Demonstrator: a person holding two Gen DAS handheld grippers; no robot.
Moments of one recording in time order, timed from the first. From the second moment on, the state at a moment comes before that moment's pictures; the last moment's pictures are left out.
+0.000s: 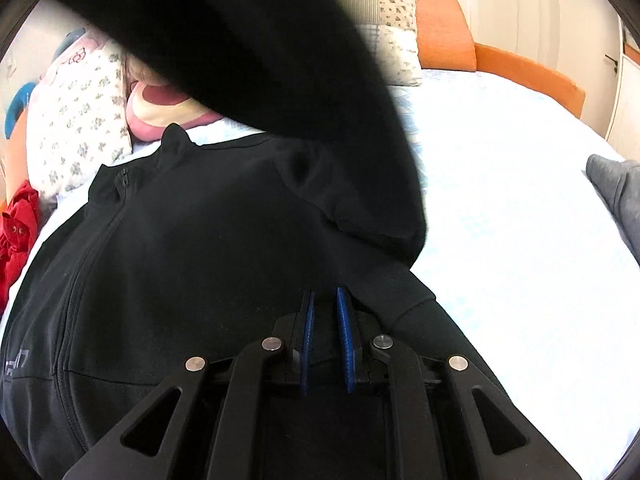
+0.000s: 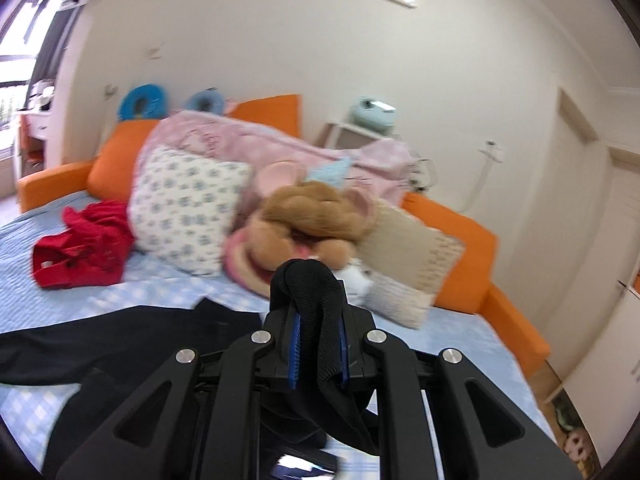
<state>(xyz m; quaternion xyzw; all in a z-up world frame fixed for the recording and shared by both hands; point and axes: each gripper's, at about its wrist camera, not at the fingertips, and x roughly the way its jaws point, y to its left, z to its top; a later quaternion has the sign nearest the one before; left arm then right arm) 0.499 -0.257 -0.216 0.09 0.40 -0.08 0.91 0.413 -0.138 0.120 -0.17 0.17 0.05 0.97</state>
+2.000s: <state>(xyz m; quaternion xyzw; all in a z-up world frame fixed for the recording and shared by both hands) 0.373 0.060 -0.141 -0.13 0.42 -0.03 0.90 0.283 -0.026 0.093 -0.14 0.12 0.23 0.95</state>
